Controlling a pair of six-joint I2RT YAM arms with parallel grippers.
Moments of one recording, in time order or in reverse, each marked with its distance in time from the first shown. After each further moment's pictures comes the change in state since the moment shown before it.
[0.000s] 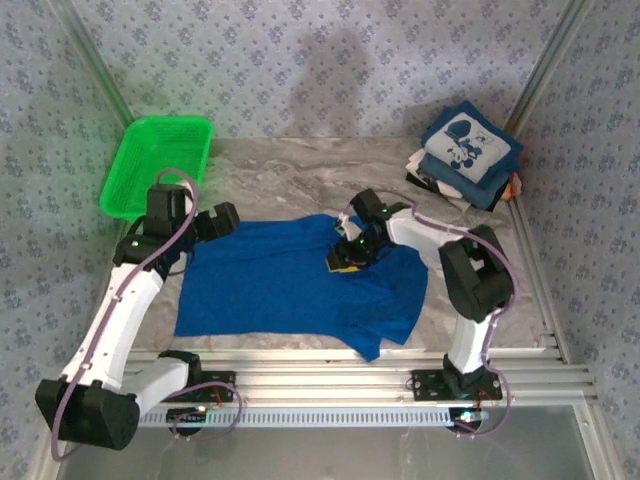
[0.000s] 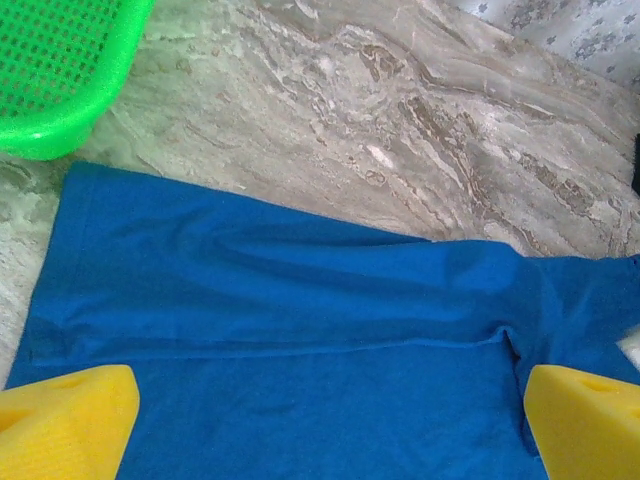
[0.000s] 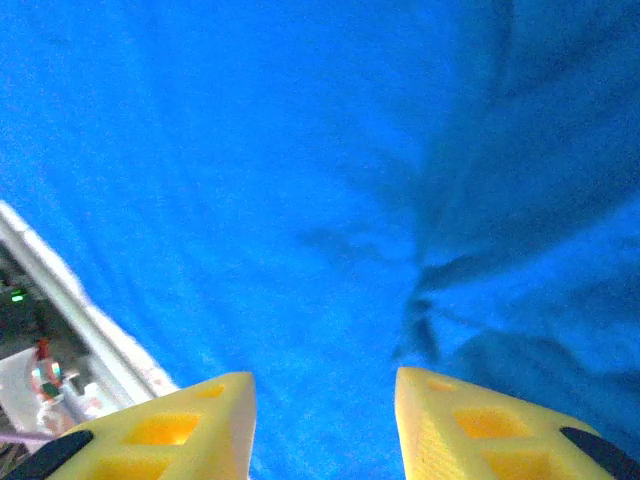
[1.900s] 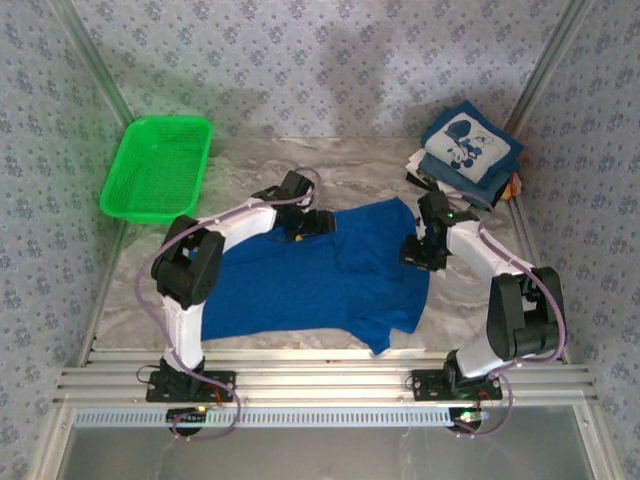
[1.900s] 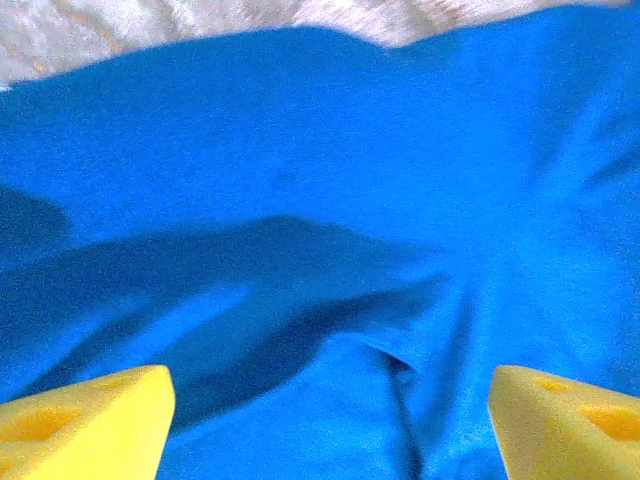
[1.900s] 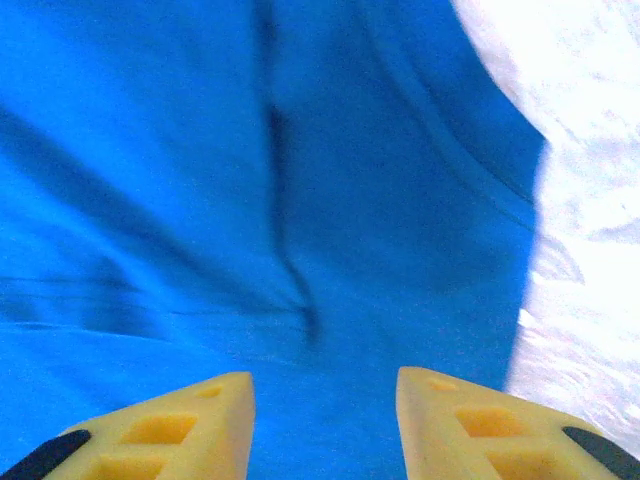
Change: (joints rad) left arm -0.398 0.929 0.406 0.222 0.182 -0.195; right arm -0.317 -0.303 -0.214 -0.118 0.468 0.104
